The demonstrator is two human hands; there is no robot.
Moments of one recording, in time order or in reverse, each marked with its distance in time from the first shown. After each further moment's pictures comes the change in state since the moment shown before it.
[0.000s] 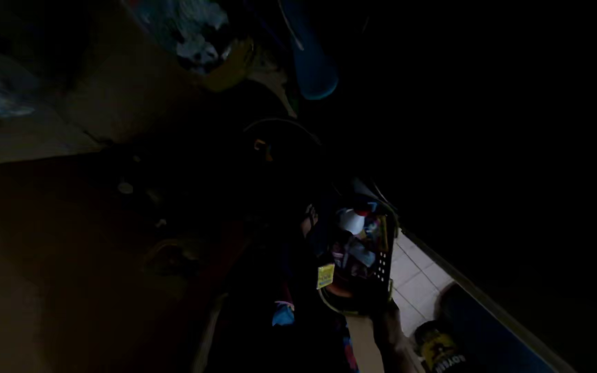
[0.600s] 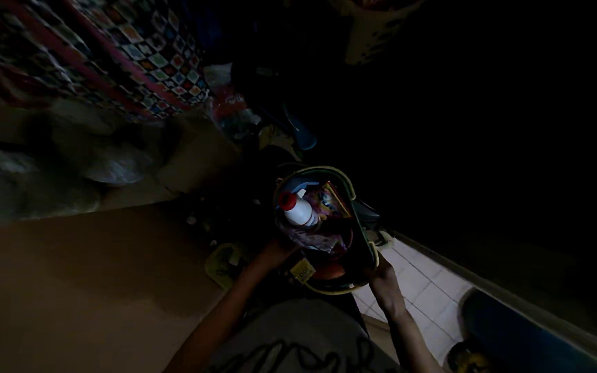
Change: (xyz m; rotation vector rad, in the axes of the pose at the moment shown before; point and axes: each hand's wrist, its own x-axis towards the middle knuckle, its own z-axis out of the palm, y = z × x) left_hand -0.230 0.114 -0.021 0.056 -0.081 0.254; right_hand -0.162 -0.134 -0.040 -0.151 -0.320 -0.505
